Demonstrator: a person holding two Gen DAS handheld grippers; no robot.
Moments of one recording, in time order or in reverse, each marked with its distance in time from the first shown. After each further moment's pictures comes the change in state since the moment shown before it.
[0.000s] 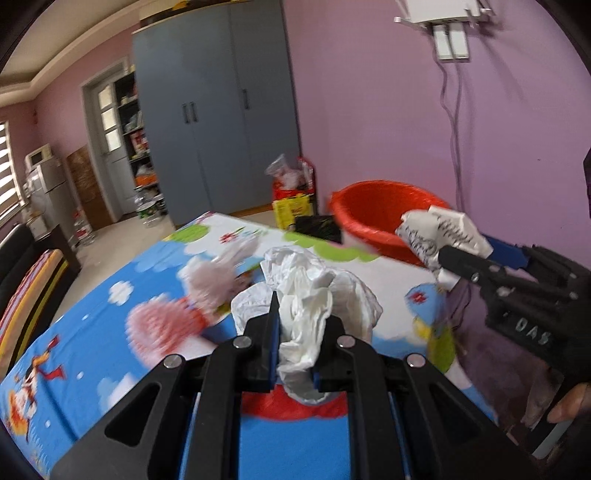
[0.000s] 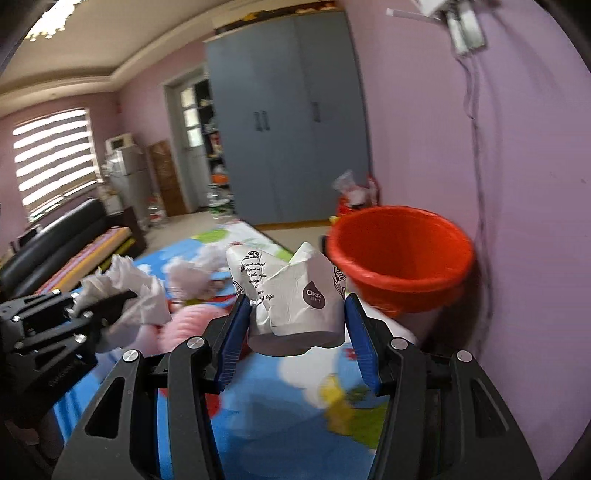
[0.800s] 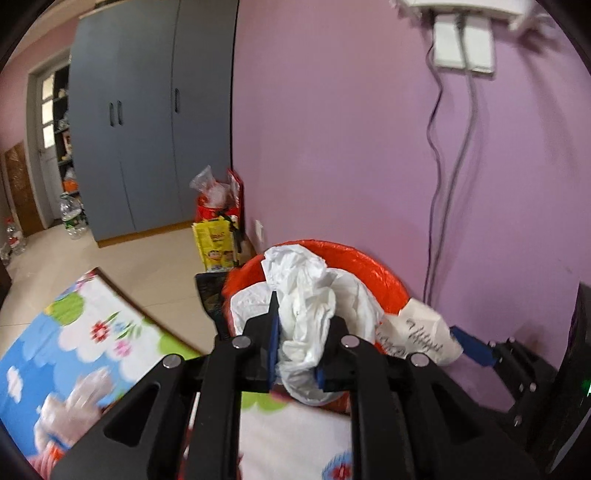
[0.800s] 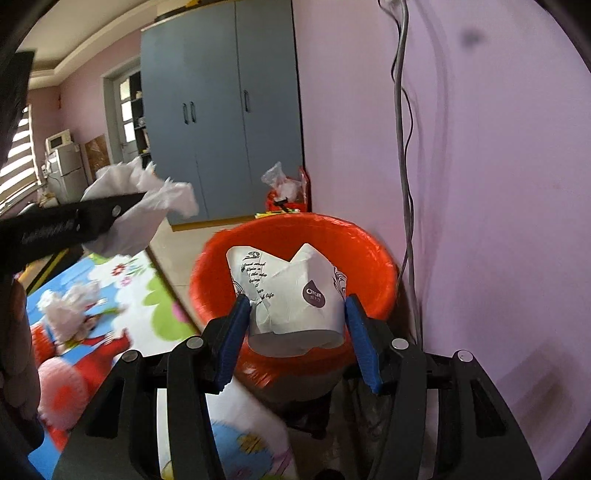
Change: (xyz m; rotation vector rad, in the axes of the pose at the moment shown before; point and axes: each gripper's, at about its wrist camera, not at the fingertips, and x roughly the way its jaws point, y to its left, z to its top) left arm 0.176 -0.077 0.152 -0.025 0.000 -0.274; right arm 0.109 -0.122 0.050 0.037 0.044 -0.226
